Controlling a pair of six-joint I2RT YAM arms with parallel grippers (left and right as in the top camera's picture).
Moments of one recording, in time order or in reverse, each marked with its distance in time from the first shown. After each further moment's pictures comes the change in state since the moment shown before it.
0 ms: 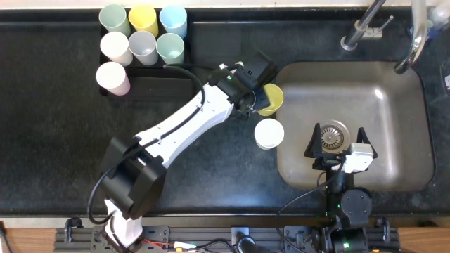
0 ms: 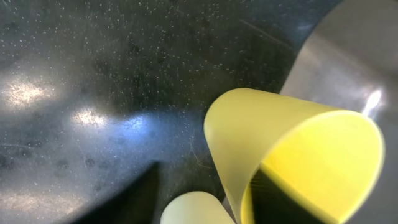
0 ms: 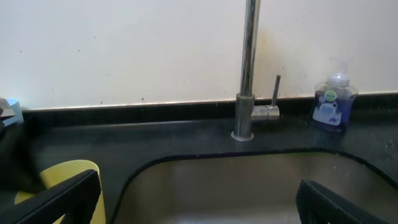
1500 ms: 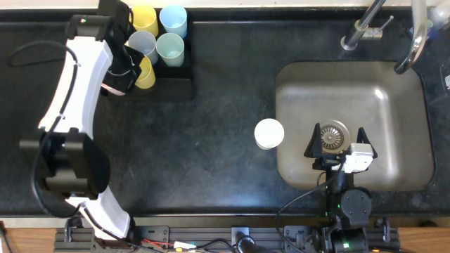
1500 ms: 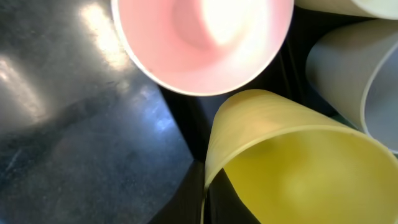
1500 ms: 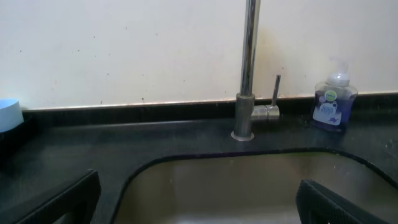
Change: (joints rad) left arm 0.691 -0.052 0.150 -0.472 -0.075 -0.075; right arm 0.000 0.000 0.000 0.000 0.000 -0.001
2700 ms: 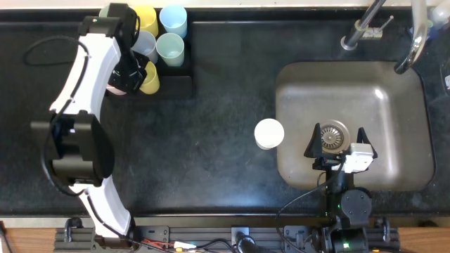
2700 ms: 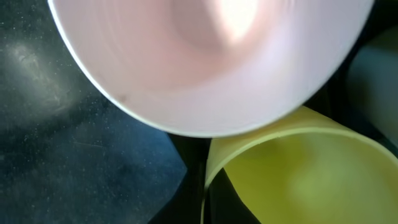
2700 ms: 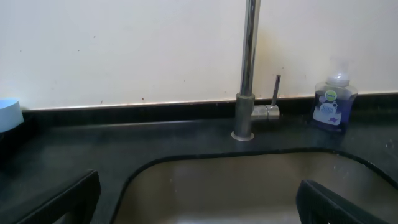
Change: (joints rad) left arm 0.000 0.104 0.000 0.017 0.011 -0.011; right arm 0.000 0.000 0.000 -0.001 0.000 0.001
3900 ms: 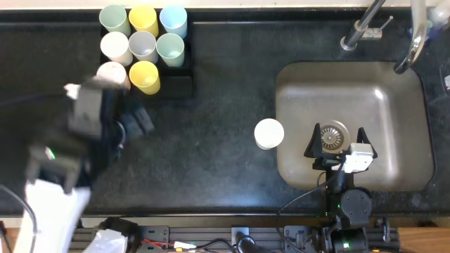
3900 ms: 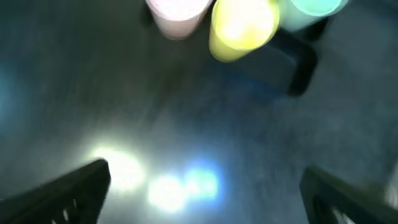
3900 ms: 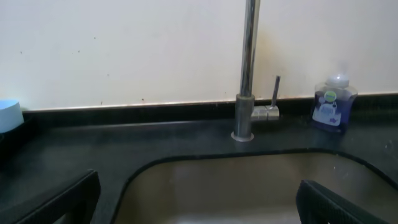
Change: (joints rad) left arm -0.209 -0.997 -0.596 0.154 -0.182 0.629; right arm 0.000 0.000 0.000 0.001 0.000 0.000
